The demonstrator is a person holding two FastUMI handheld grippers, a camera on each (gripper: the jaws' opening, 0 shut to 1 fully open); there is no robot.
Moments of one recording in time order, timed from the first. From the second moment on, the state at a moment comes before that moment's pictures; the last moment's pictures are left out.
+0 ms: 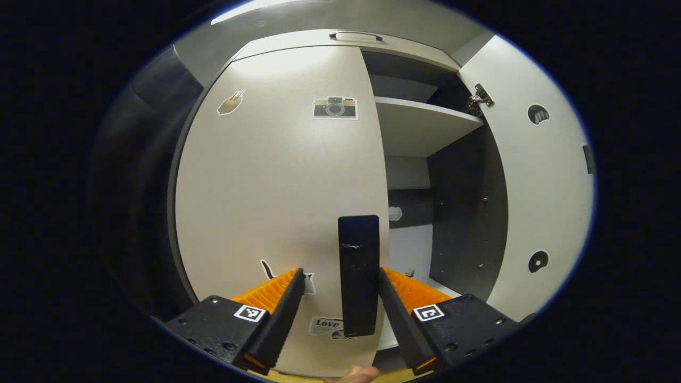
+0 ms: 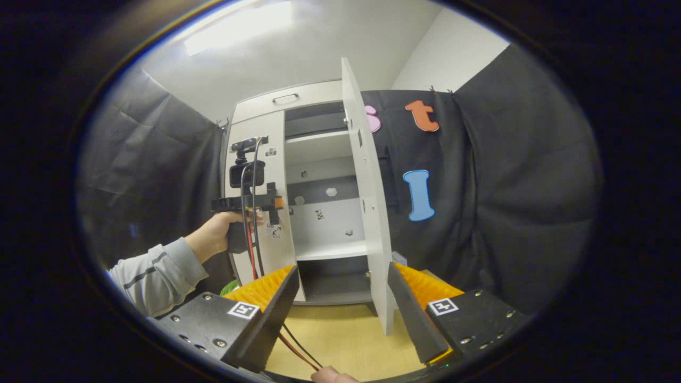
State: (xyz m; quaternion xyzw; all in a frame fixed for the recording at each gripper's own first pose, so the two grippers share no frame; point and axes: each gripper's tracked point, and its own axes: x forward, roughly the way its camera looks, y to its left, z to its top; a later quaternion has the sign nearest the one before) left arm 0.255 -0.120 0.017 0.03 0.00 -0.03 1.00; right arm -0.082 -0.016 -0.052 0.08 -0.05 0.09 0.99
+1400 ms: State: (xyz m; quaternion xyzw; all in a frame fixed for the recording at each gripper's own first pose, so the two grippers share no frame) left arm 0.164 -0.102 0.017 0.01 0.07 -0.09 0.99; right arm -0.093 -0.015 -0.070 0.08 -0.02 0.09 0.99
